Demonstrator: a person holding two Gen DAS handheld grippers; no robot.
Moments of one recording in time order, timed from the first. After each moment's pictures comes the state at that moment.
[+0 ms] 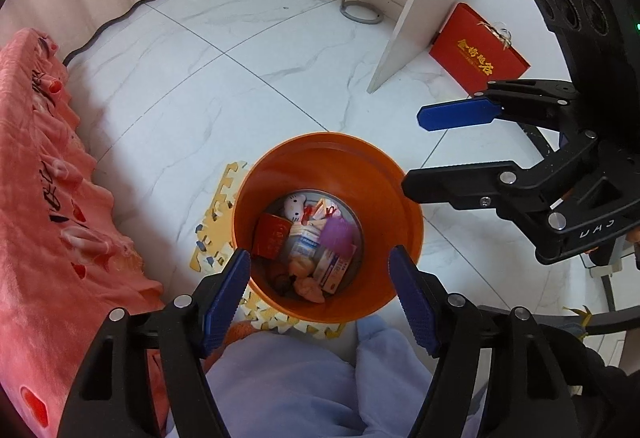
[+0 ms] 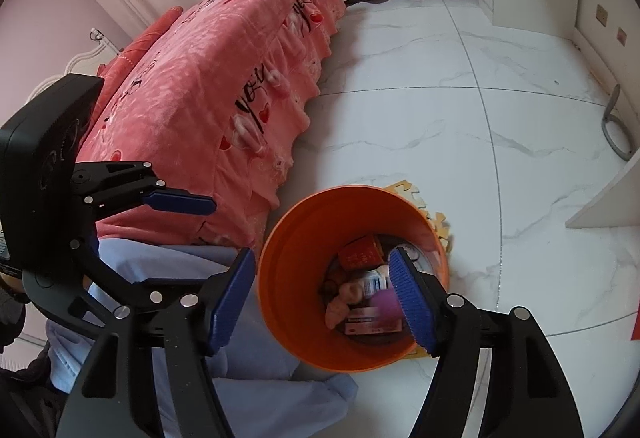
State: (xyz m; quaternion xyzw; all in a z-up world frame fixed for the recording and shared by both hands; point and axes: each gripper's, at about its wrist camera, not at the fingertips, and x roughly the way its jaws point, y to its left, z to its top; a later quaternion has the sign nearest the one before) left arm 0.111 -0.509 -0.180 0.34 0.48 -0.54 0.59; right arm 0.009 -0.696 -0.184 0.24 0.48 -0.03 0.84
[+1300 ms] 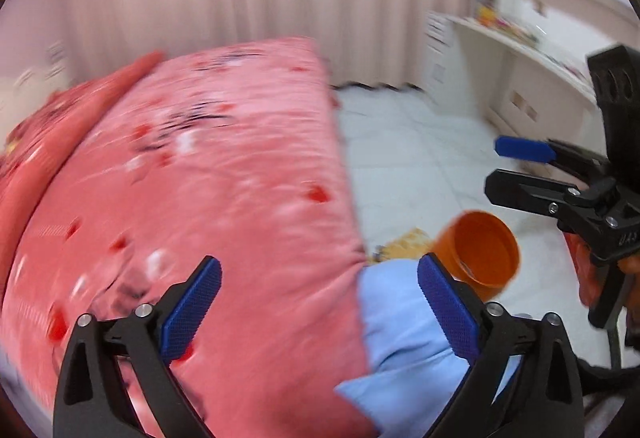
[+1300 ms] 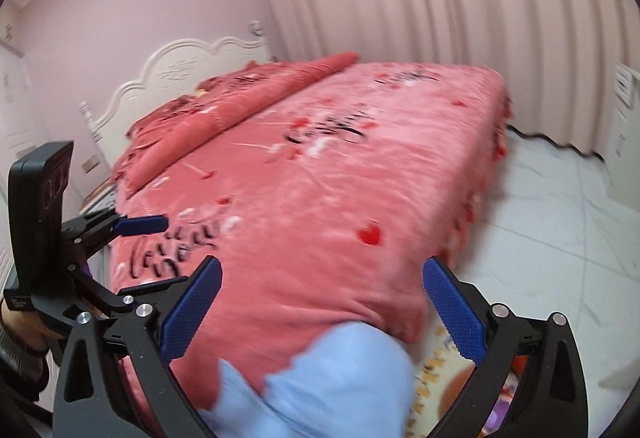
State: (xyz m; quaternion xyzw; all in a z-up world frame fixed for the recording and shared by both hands) left arm 0.089 -0.163 -0.009 0.12 0.37 -0.24 0.89; right arm 0.062 -0.389 0.011 0.09 0.32 0.17 0.93
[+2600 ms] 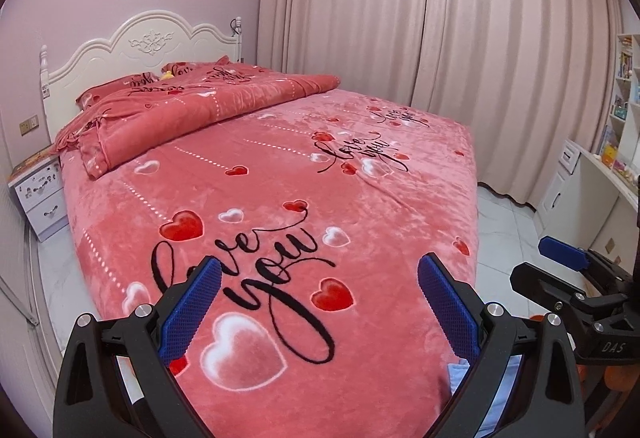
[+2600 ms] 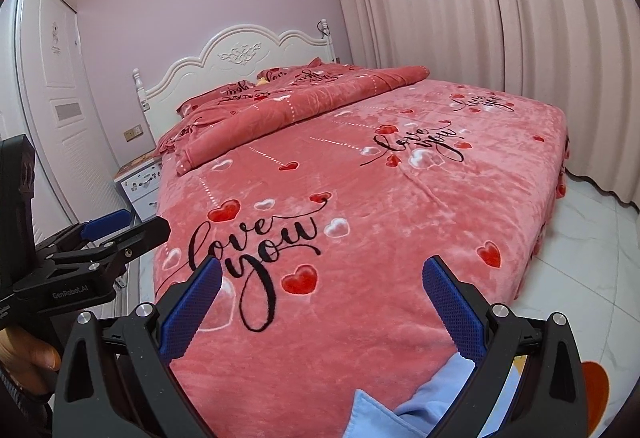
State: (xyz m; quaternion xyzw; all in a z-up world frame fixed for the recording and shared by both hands) left arm 0.031 -0.005 0.018 -0.03 0.29 -0.02 0.96; right arm 0.035 -0.237 0.021 0.04 0.29 0.24 0.92
